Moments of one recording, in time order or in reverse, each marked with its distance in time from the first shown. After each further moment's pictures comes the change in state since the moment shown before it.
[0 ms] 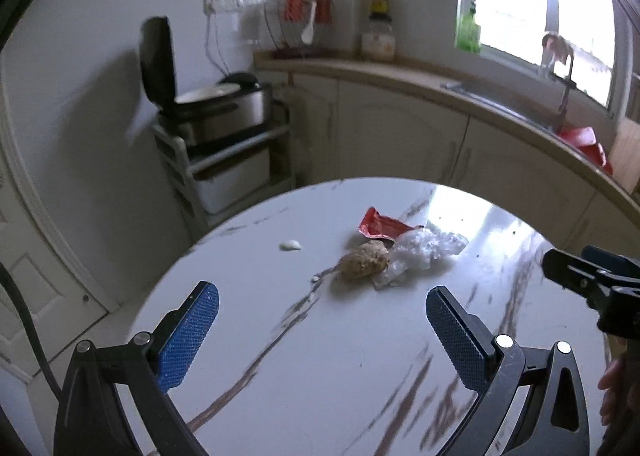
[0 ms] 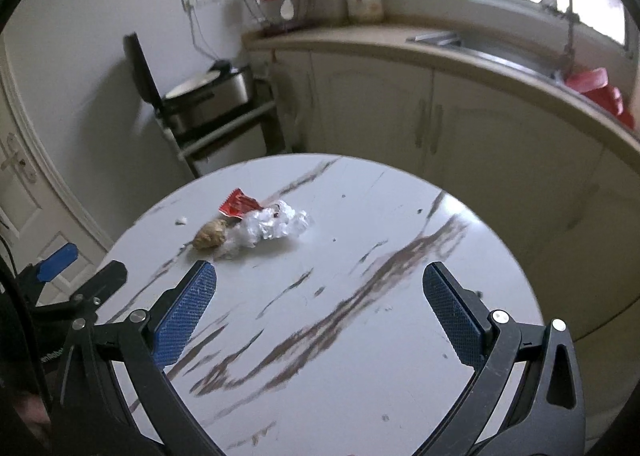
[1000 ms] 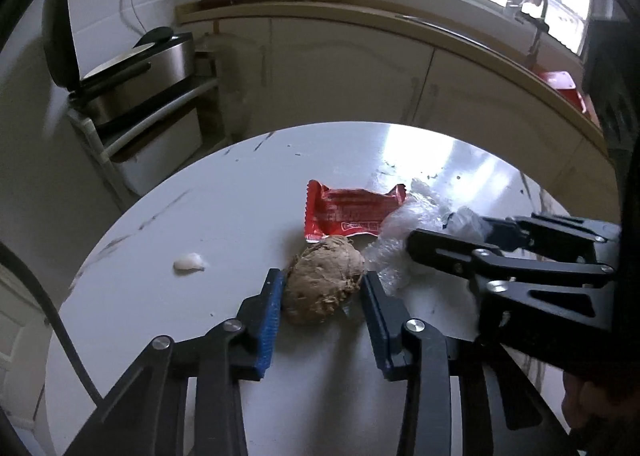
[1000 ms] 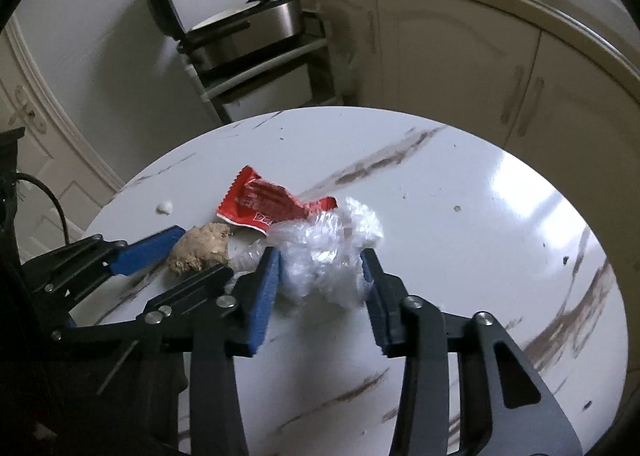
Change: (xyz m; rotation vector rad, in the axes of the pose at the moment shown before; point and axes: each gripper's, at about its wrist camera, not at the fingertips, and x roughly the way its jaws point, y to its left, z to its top) left arm 0.194 0.004 0.078 0.110 0.175 -0.169; right arm 0.136 0.038 0.019 -0.120 0.191 0.156
